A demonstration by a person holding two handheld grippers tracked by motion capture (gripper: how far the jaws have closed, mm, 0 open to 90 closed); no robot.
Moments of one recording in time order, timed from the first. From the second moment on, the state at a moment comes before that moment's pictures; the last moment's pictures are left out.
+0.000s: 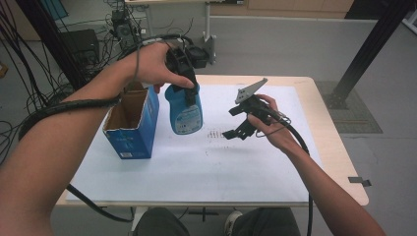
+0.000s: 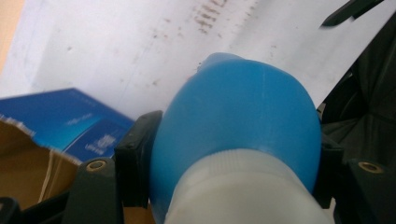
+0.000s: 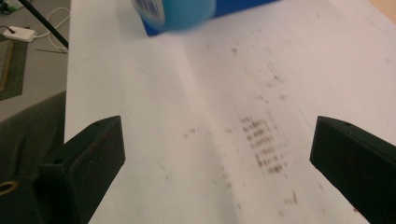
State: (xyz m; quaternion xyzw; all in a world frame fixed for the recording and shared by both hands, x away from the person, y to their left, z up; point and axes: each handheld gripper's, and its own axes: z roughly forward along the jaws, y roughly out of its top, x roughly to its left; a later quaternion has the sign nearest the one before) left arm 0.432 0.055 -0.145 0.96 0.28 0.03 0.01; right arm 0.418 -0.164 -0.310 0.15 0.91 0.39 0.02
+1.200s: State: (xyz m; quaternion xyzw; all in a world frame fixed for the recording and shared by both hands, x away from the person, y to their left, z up) left arm 0.456 0.217 0.004 0.69 0.72 0.10 0.03; right arm 0.422 -0.257 -0.264 0.25 0.91 0.32 0.07
